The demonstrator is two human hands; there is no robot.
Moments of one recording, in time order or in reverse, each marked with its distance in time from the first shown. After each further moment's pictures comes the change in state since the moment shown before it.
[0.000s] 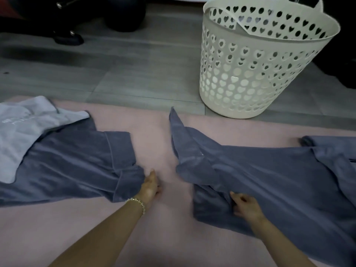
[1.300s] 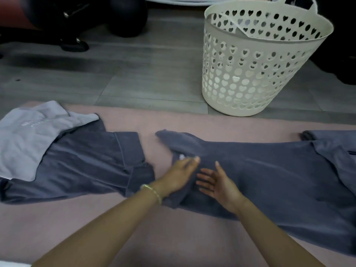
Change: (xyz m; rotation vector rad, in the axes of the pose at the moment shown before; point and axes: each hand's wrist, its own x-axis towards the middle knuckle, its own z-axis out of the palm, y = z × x) left_hand -0.100 0.059 0.023 0.515 -0.455 0.631; right_hand -0.039 -0.062 0.067 0.515 -0.444 0.123
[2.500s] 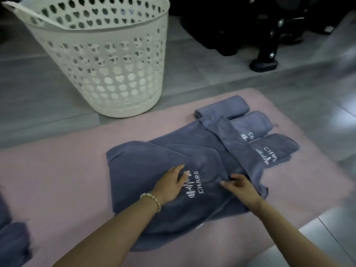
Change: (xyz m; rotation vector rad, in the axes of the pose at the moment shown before) left_hand 0.131 0.019 0.273 0.478 -0.393 0.040; right_hand -0.082 -0.009 -0.350 -0.359 0.729 -0.223
